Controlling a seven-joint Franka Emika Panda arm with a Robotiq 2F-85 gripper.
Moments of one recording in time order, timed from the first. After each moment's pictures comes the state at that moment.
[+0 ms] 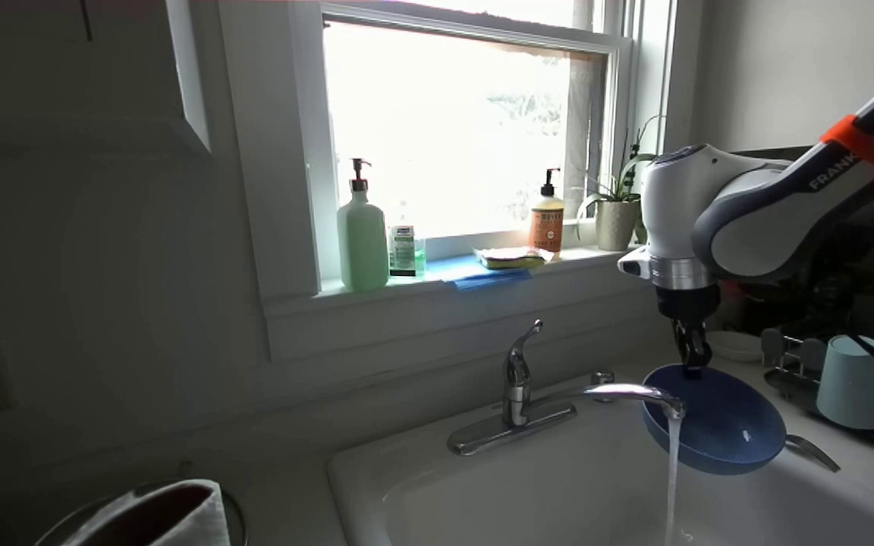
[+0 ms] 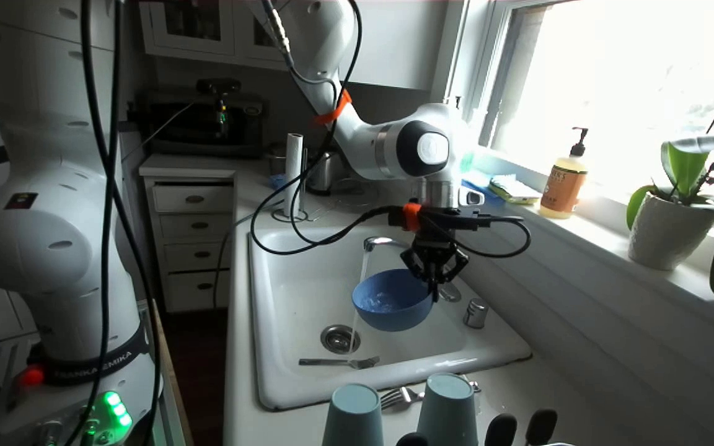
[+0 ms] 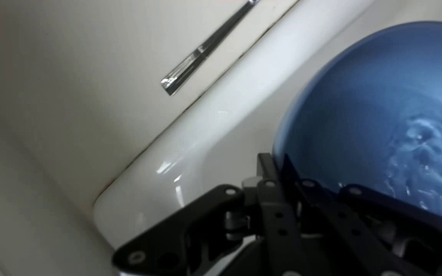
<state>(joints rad) -0.16 0.15 -0.09 -2.19 -0.45 2.33 -0.44</state>
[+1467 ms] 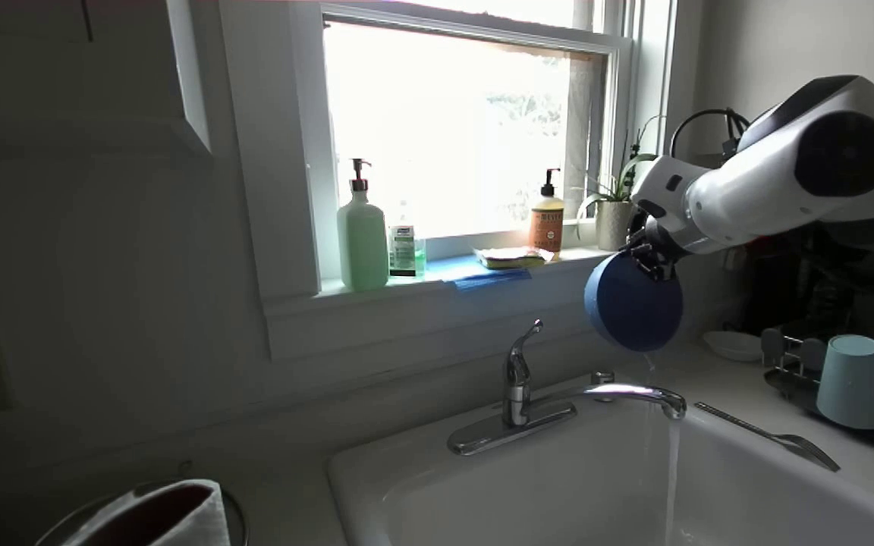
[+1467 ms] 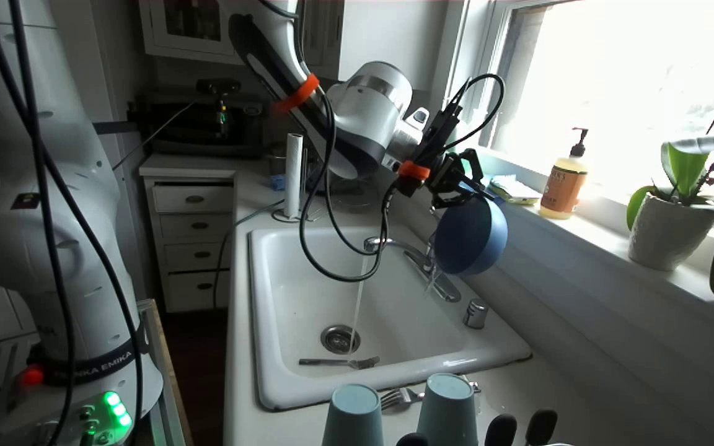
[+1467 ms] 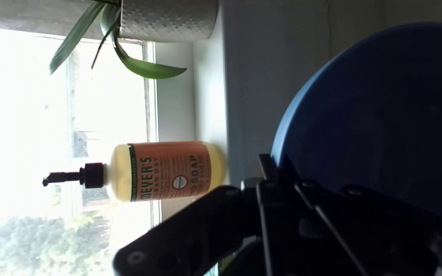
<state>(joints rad) -0.12 -0.10 -0.08 -2.30 -1.98 2.62 0.55</state>
